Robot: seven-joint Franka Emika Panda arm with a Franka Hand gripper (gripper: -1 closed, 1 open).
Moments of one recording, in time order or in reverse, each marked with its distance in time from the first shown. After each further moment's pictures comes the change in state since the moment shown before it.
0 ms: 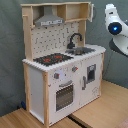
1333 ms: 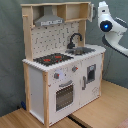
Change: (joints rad) arm -0.255 0.080 0.009 0.013 0.002 0.305 0.102
